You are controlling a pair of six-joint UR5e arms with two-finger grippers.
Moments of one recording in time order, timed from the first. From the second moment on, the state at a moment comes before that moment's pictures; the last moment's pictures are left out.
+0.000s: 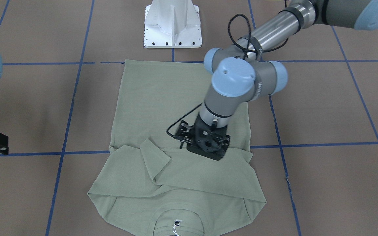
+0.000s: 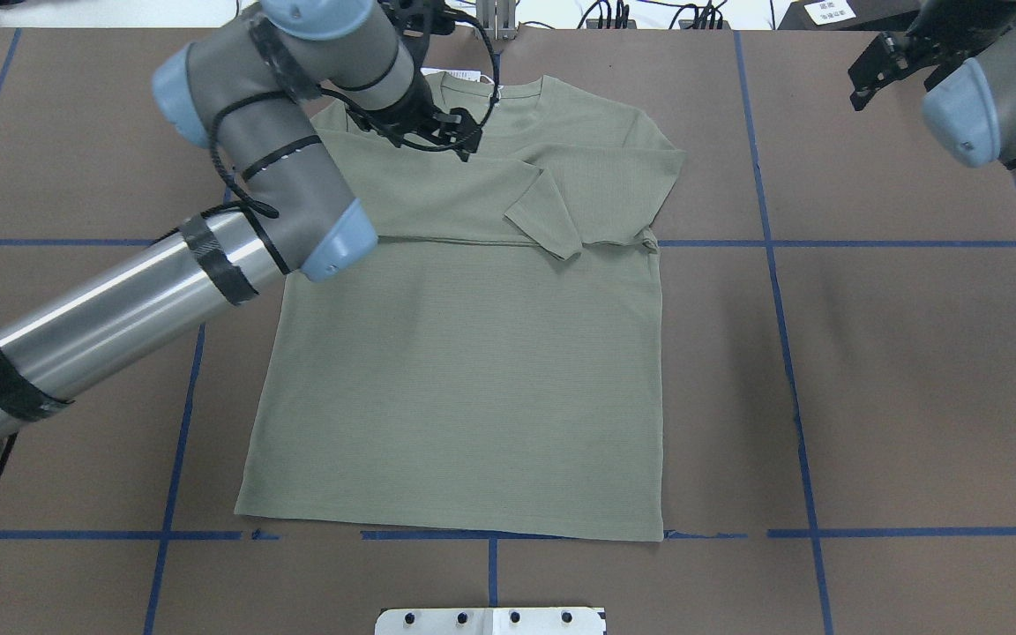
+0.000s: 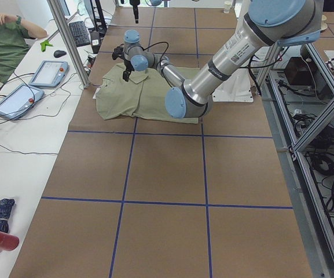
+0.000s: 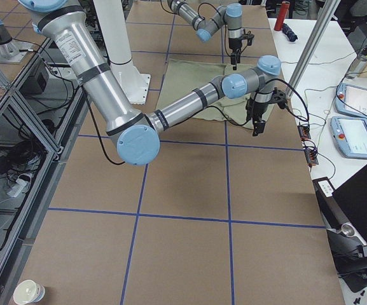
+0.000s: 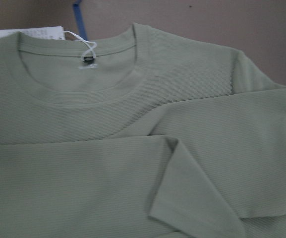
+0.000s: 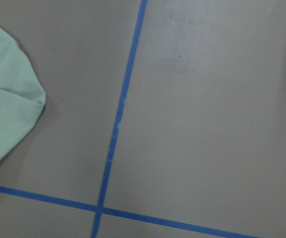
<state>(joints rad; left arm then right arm) -0.84 -2.46 -1.25 -1.94 -2.05 -0.72 1.18 -1.00 1.53 -1.70 2.22 0.36</state>
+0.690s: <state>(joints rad) -1.10 -2.26 -1.28 -1.94 -2.29 -0.28 0.88 -0.65 1.30 -1.69 1.99 0.77</state>
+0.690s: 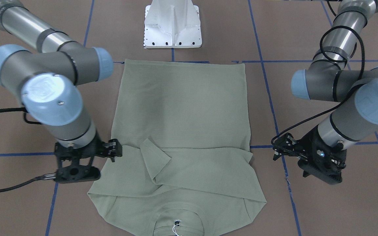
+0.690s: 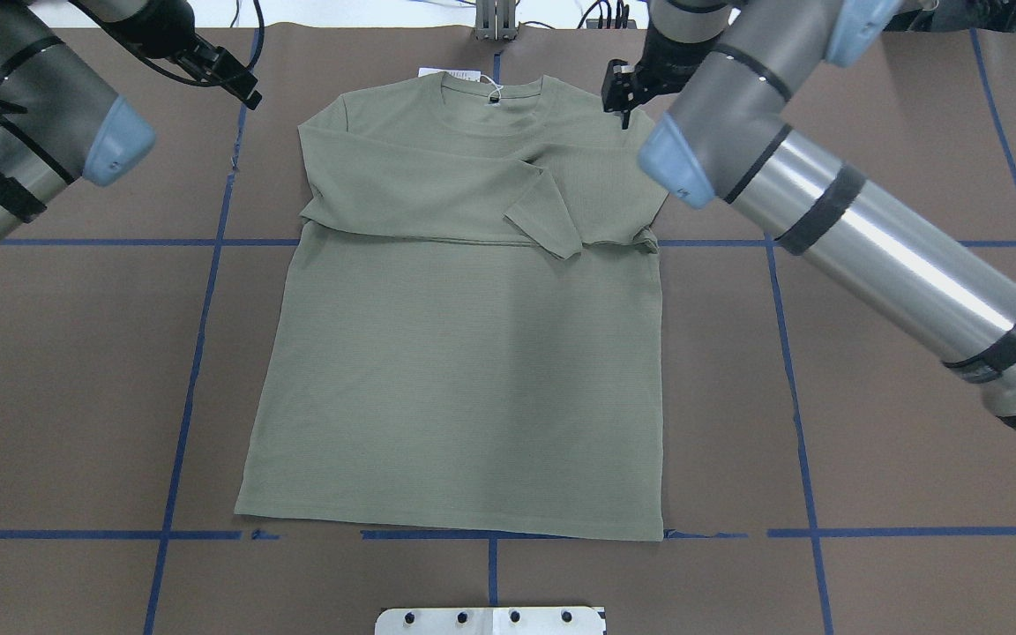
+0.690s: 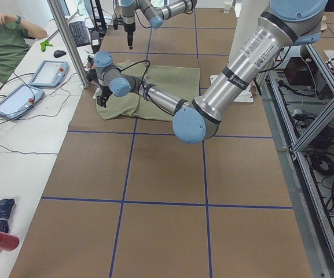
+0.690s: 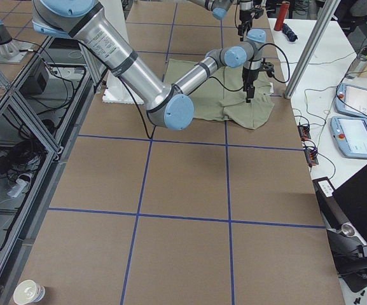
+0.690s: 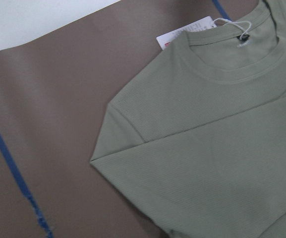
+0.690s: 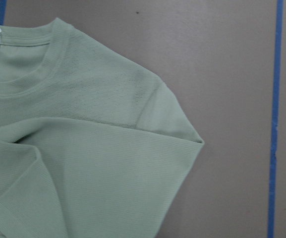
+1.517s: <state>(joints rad) -1.13 -2.23 -1.29 -1.94 -2.37 -0.24 0.63 -0.46 1.00 -1.55 1.63 0.91</state>
